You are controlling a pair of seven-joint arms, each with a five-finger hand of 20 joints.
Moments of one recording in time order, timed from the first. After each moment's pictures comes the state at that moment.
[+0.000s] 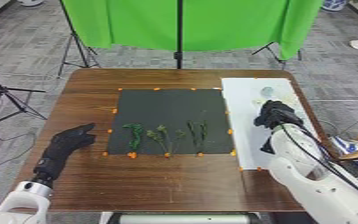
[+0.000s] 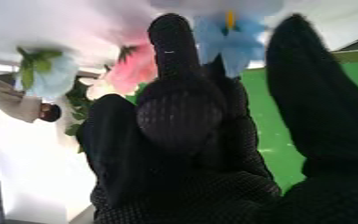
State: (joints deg) left arm 124.4 -63.1 -103.1 -114.0 71.0 -3.2 2.3; right arm -82.1 -47.4 59.2 -102.2 -129.0 -2.1 45.4
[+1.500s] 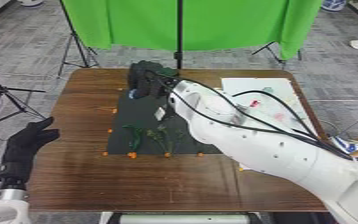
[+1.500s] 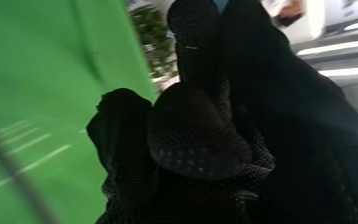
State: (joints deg) left arm 128.0 -62.6 -106.5 -113.9 62.9 11.9 10.4; right arm -40.7 -67.4 23.5 -92.9 -111.6 -0.2 13.0
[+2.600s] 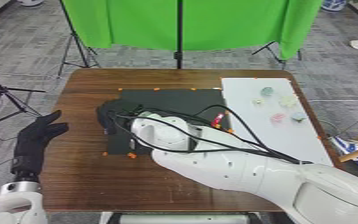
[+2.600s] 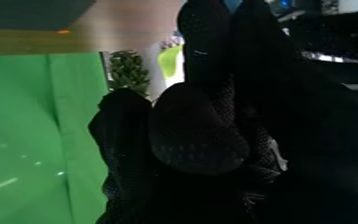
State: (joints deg) left arm 123.9 -61.7 -101.4 -112.4 60.8 14.5 13.2; right arm -42.7 -79.3 14.6 -81.7 -121.6 -3.5 13.7
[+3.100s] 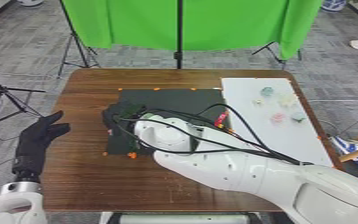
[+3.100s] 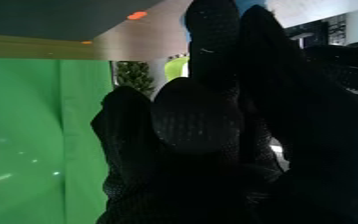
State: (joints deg) left arm 124.0 -61.8 -101.7 -112.5 61.2 13.5 12.5; right arm -43.0 -79.0 14.6 -81.1 -125.5 -6.7 14.2
